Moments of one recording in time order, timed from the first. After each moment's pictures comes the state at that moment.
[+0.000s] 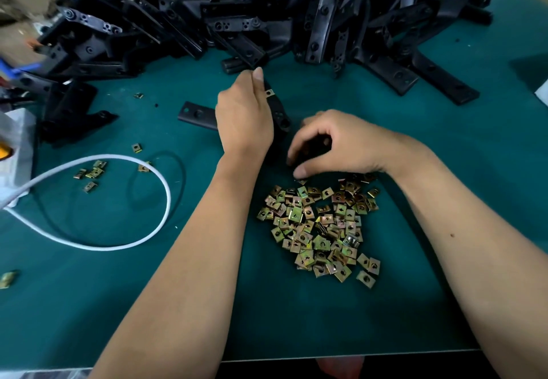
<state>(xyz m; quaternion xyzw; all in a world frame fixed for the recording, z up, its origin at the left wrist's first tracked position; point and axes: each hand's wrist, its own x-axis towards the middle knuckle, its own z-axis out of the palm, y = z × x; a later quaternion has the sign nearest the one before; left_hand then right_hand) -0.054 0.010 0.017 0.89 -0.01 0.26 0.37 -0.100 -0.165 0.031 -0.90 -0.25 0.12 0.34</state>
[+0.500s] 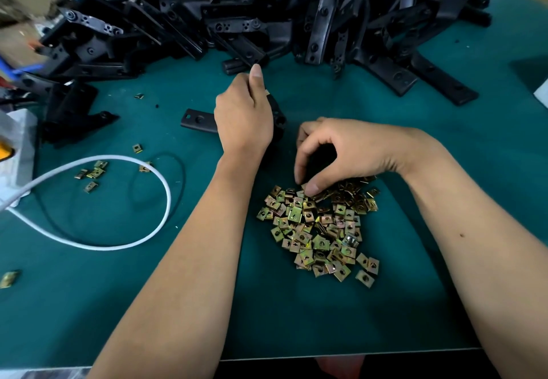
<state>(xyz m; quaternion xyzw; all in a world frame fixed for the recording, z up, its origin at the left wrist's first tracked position) -0.051 0.008 0.014 0.87 0.02 0.25 0.41 -0.109 -0.168 0.045 -0.89 -0.29 0.19 0.30</state>
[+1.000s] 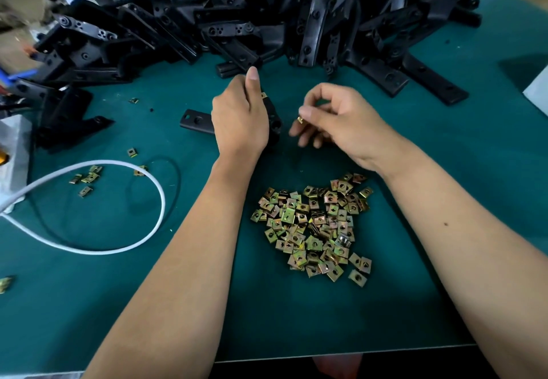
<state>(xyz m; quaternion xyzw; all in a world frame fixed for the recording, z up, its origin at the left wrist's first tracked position) -0.050 0.006 0.012 0.87 -0.01 0.26 0.43 -0.098 -0.166 0.023 -0.76 -0.09 0.03 0.65</state>
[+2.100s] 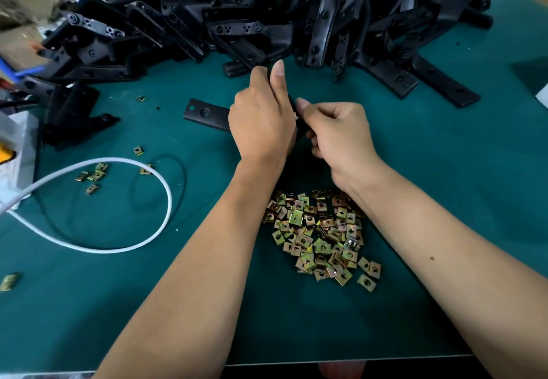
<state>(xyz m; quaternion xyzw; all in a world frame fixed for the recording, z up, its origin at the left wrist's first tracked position) -0.063 -0.016 0.020 0.88 -0.02 0.32 0.36 -0.108 -0.119 0.014 -0.72 0.09 -0.11 0.68</state>
